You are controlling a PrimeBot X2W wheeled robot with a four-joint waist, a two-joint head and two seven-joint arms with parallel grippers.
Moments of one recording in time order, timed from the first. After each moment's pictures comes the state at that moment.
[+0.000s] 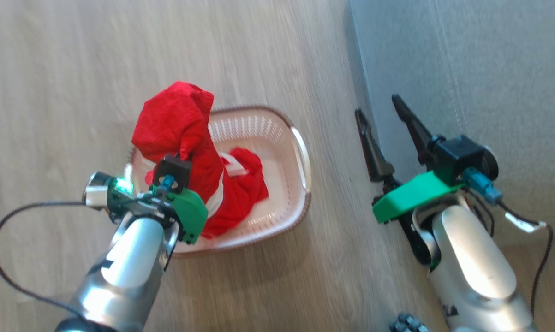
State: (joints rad) left arm -0.61 0.12 -0.48 0.86 -0.08 0.11 -0.25; right arm -0.40 -0.05 0.24 0.33 0.18 0.13 -0.26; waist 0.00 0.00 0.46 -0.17
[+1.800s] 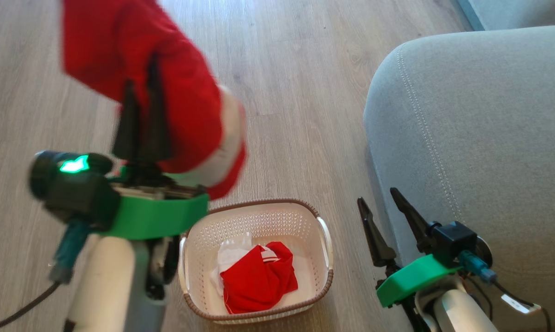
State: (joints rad) left arm -0.28 0.04 -0.21 -0.25 -0.15 0.18 -0.26; right arm -0.08 -0.05 0.24 0.25 0.21 0.13 -0.26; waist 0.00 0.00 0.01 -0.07
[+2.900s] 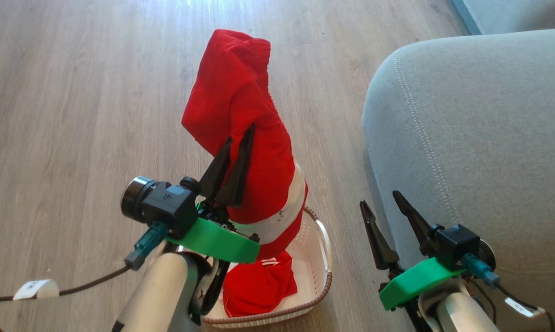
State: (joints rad) left arm -0.25 0.04 -0.42 -0.02 -0.27 0.04 -0.26; right arm -0.07 -0.07 0.24 0.24 0.21 0.13 -0.26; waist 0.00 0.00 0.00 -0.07
